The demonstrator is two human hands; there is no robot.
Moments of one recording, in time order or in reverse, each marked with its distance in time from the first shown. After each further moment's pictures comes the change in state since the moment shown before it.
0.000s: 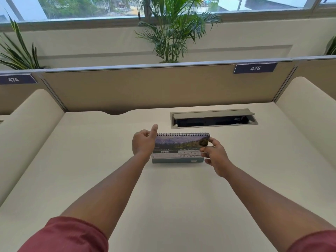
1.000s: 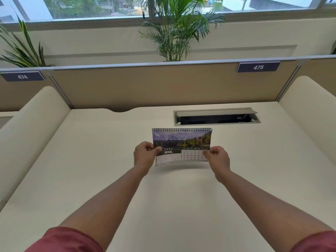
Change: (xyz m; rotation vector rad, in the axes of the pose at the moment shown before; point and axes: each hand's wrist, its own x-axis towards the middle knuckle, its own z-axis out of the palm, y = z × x) left_hand -0.032 -0.051 -0.018 -0.098 -0.109 -0.087; right_hand -0.009 0.040 0.003 -0.265 0.287 -0.123
